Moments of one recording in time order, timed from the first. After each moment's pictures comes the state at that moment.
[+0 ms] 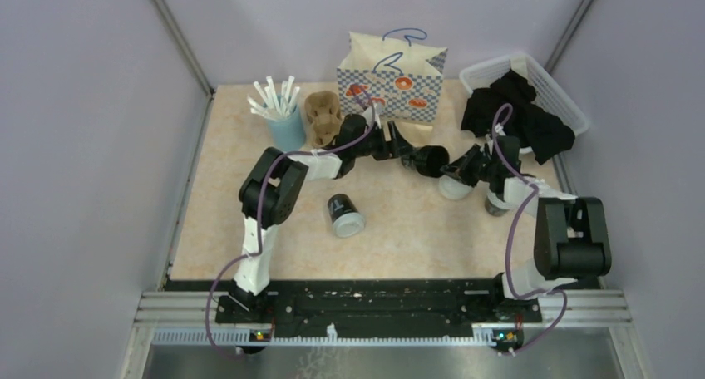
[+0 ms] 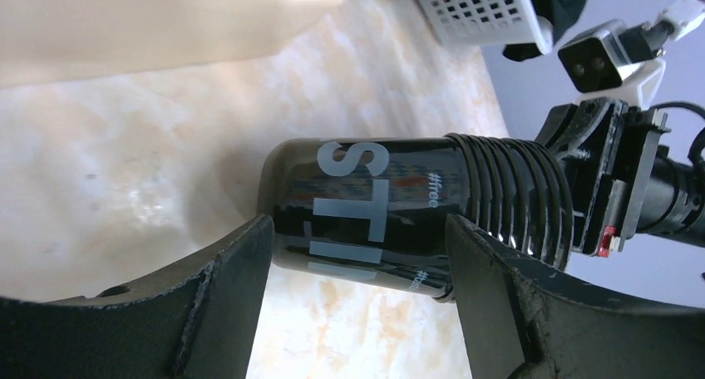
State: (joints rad) left arm -0.57 2.17 1.37 0.49 0.51 -0.74; right arm 0.01 1.54 0.68 0.22 -0.53 0.79
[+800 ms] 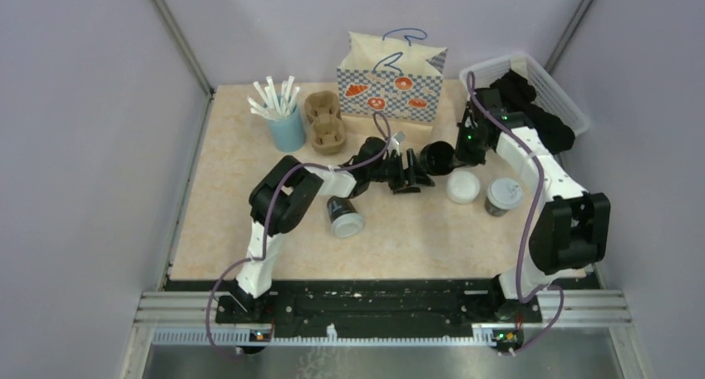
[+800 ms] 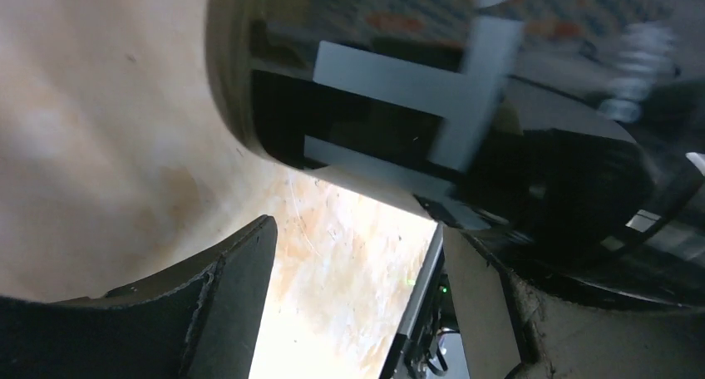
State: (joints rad) left arm -0.71 2.17 1.27 0.51 0.60 -1.00; right arm 0.18 1.56 1.33 -0.86 -0.12 0.37
